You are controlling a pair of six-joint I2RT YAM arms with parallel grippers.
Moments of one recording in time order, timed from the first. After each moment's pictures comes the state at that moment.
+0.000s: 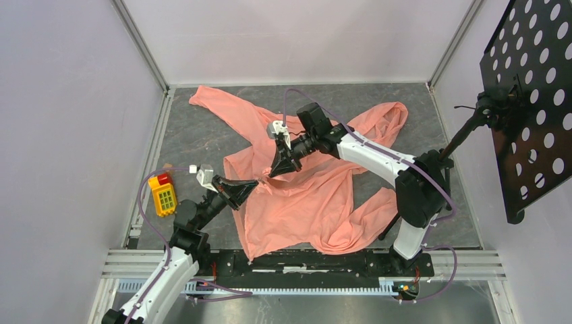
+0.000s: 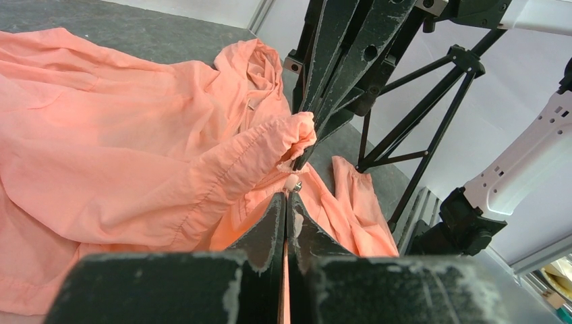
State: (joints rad) left arm -0.32 0.39 0.01 0.58 0.47 -0.64; right arm 0.71 1.78 1.39 -0.33 -1.12 -0.48
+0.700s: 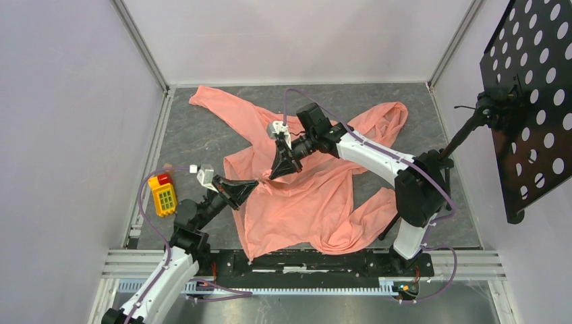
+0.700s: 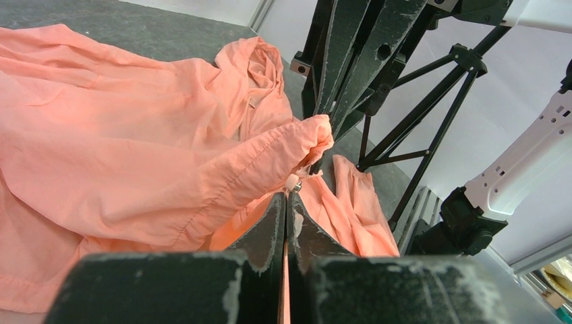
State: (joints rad) left arm -0.32 0.40 0.01 0.58 0.47 -0.64; right arm 0.70 1.79 1.40 -0.38 -1.17 -0.50
